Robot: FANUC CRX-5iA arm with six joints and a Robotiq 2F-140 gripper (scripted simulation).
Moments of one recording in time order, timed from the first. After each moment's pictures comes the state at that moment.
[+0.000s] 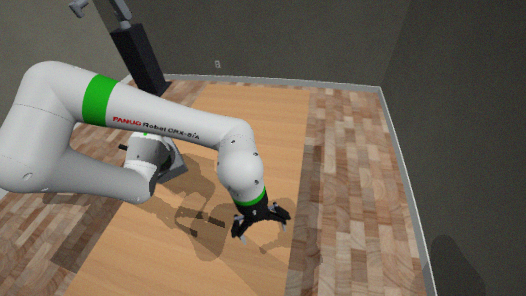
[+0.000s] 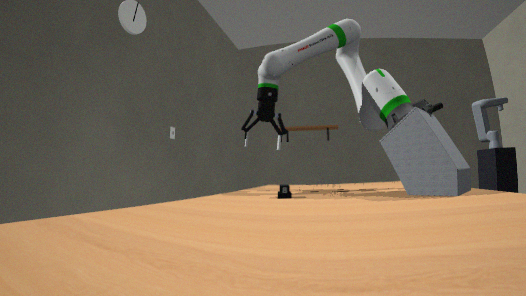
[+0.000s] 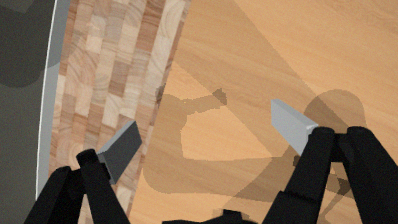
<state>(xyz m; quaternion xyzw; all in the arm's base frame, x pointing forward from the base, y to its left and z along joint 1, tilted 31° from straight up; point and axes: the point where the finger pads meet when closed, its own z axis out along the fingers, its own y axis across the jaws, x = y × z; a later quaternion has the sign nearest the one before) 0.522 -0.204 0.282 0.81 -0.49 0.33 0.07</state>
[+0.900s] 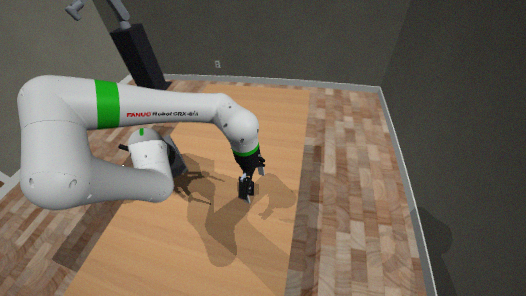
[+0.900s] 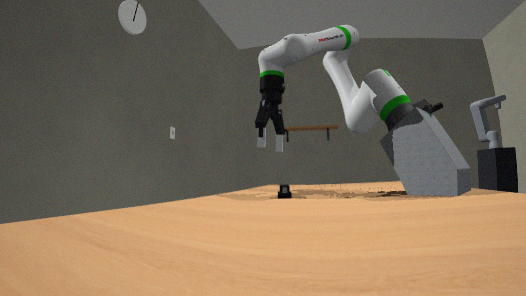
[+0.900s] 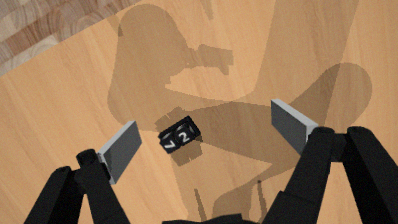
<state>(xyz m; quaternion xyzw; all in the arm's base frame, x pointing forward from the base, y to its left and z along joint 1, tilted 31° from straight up) 0.468 -0.033 0.154 0.96 -0.10 0.22 0.16</state>
